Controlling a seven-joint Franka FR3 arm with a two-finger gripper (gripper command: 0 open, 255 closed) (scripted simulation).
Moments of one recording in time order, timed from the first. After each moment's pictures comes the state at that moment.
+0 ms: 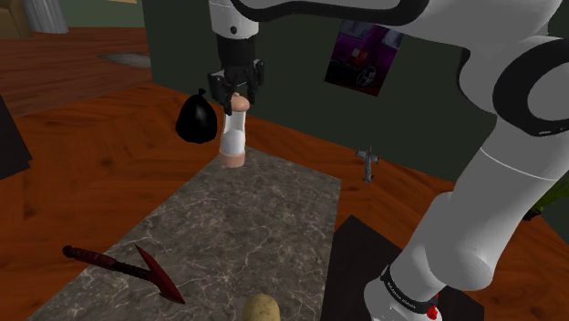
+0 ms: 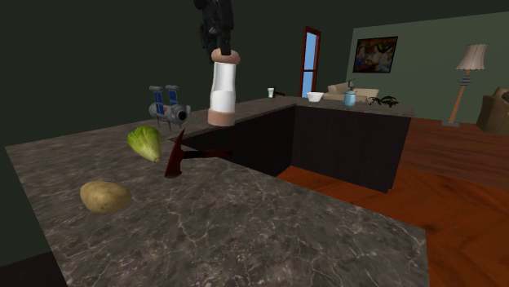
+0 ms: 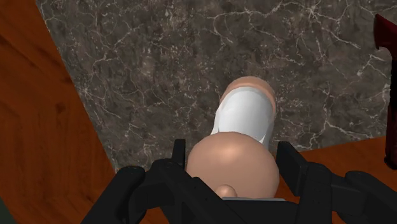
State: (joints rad) arm 0.16 0.05 0.28 -1.57 -0.23 1.57 0.39
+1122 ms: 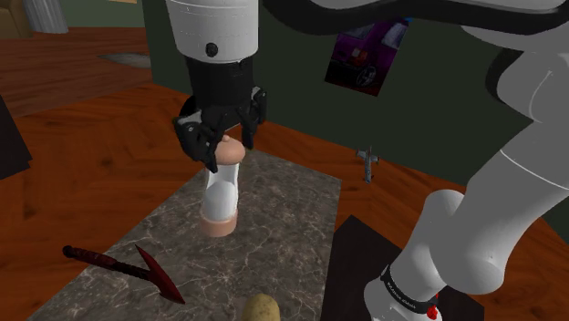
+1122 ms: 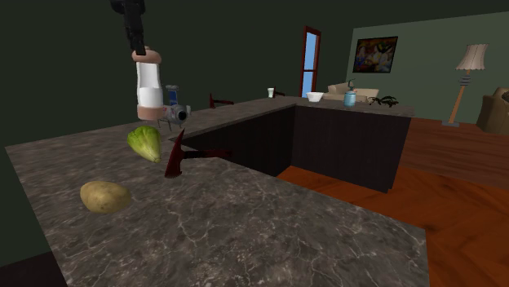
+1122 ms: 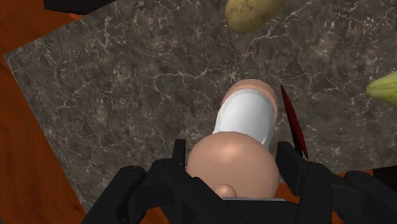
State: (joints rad) arm 0.33 -0.09 0.48 -1.71 -0.14 1.50 0.74
